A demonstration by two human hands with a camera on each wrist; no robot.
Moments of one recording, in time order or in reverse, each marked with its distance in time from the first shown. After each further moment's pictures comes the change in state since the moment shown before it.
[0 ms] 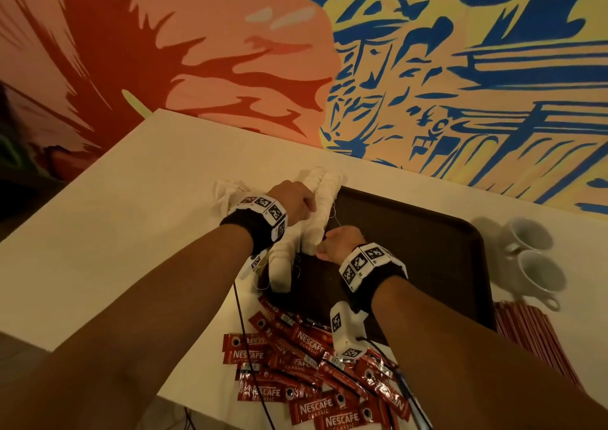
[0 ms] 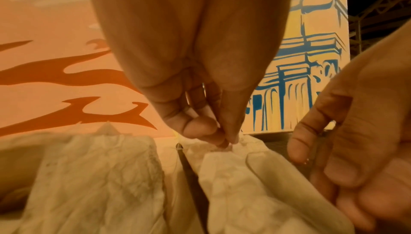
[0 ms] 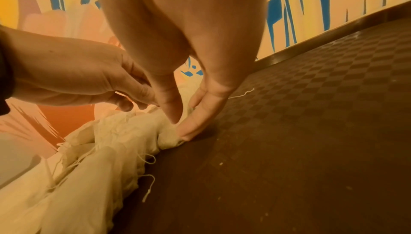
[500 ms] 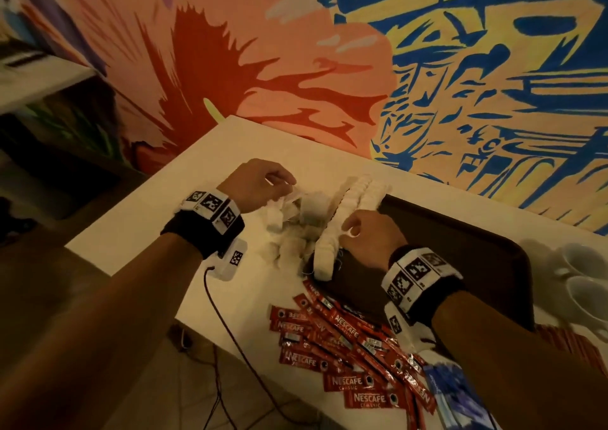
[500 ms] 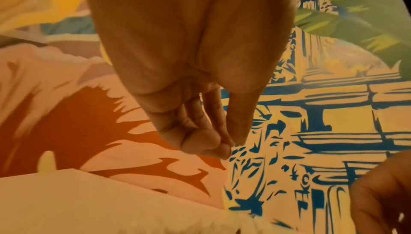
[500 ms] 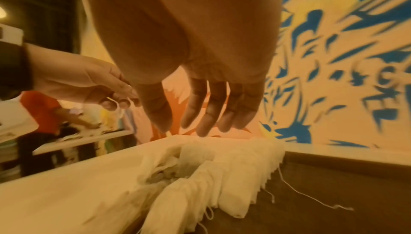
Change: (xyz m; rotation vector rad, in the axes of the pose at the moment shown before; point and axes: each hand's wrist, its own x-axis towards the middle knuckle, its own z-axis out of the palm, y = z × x) left_hand -0.146 -0.053 -0.097 -0.339 0.278 -0.116; right_hand -0.119 -0.061 -0.015 -0.478 0.038 -0.434
